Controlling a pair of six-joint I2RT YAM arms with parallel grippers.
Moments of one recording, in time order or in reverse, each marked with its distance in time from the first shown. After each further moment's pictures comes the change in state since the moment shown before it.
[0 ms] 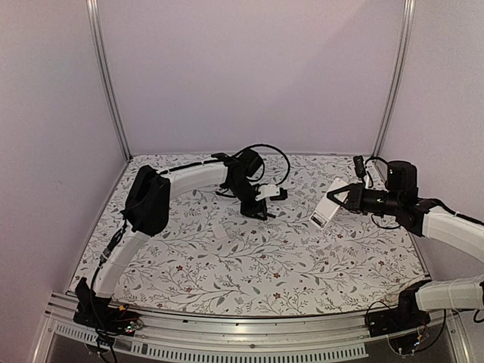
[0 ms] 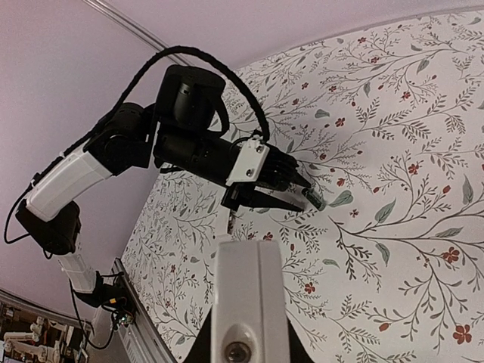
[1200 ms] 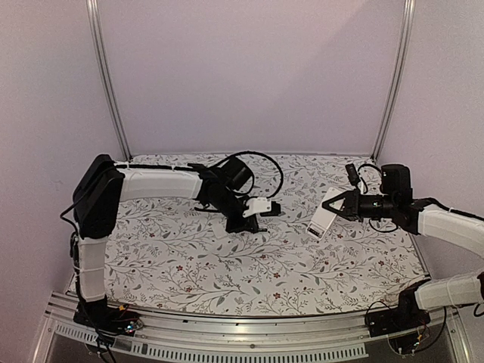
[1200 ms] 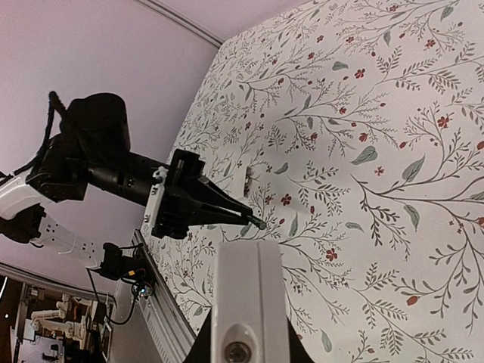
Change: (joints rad) left arm -0.101 -0.483 -0.706 0.278 -0.047 -0.082; right arm 0.000 0.052 0.000 -0.043 -0.112 0.005
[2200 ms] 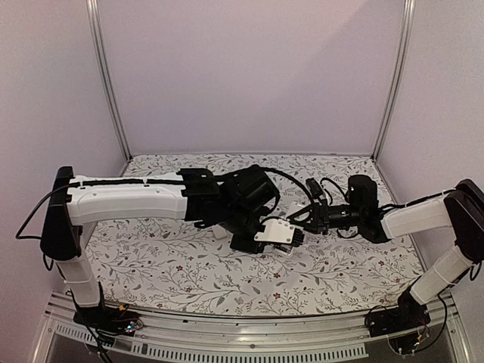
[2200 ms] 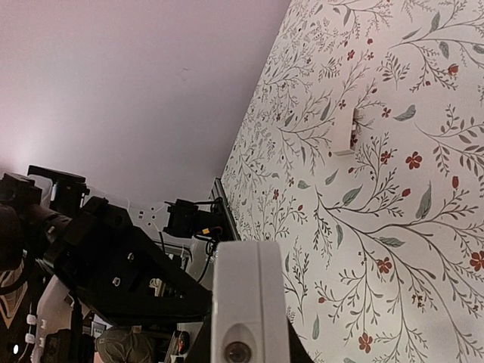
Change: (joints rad) left arm -0.344 -0.295 -0.017 -0.159 -0.378 0.047; right arm 0.237 0.371 -0.031 0.591 -0.186 0.333
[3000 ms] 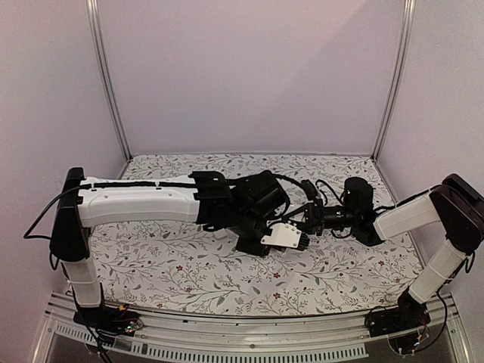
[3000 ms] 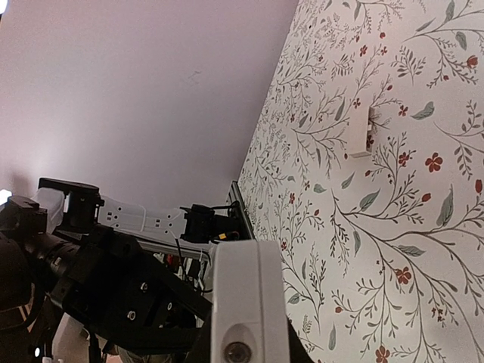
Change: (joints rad) left arm -0.027 0.073 0.069 -0.046 -0.072 0.008; right arm 0.026 0.113 0.002 0.214 -0.011 0.154
